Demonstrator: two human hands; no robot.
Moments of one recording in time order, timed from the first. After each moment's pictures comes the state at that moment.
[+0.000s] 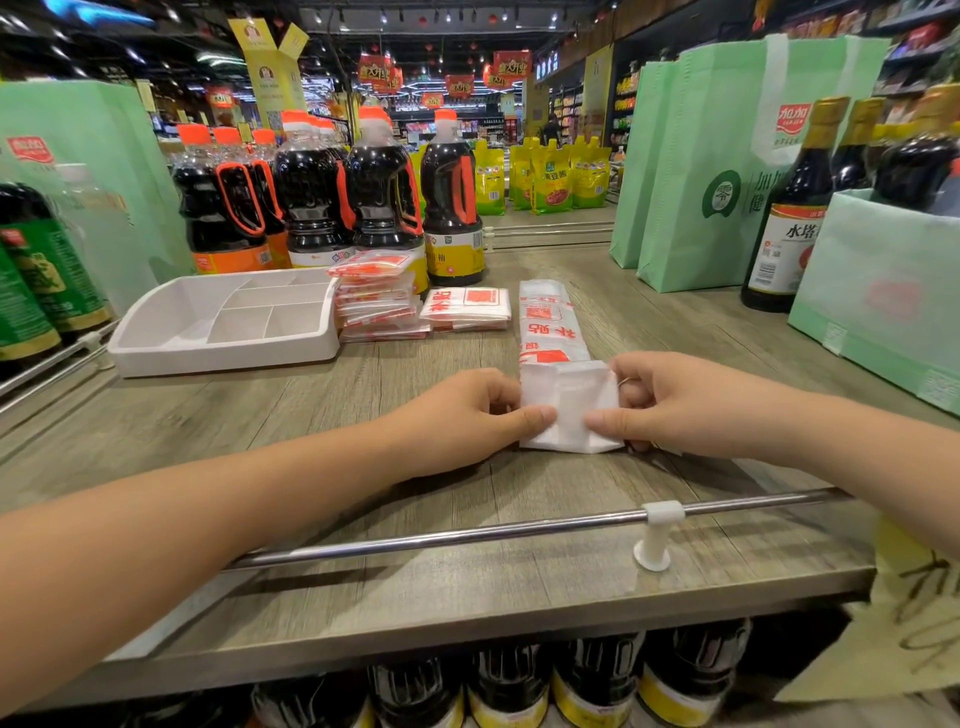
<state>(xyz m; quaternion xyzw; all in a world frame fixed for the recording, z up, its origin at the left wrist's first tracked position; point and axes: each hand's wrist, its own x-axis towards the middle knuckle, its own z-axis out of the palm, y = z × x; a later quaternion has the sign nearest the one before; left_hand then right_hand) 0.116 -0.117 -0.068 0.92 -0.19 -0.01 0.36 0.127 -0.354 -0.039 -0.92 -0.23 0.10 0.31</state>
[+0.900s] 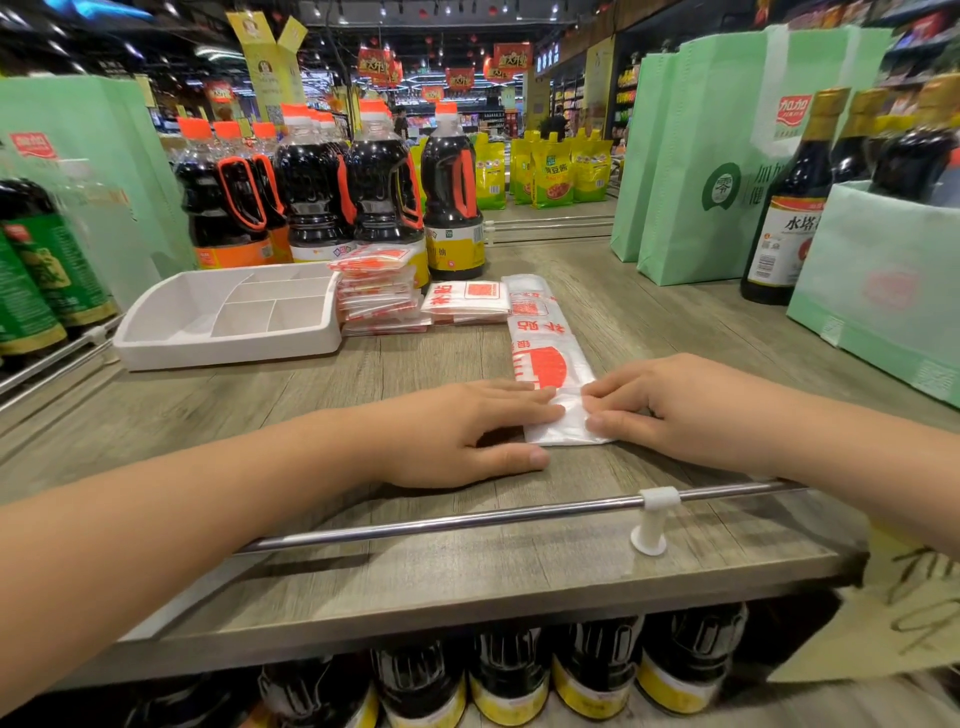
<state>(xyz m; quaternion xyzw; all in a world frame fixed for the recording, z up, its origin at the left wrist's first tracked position) 0.111 -0.099 -0.067 0.93 -0.36 -0.01 0.09 0.126 -0.355 -0.042 -0.93 -0.36 -0.03 0.05</state>
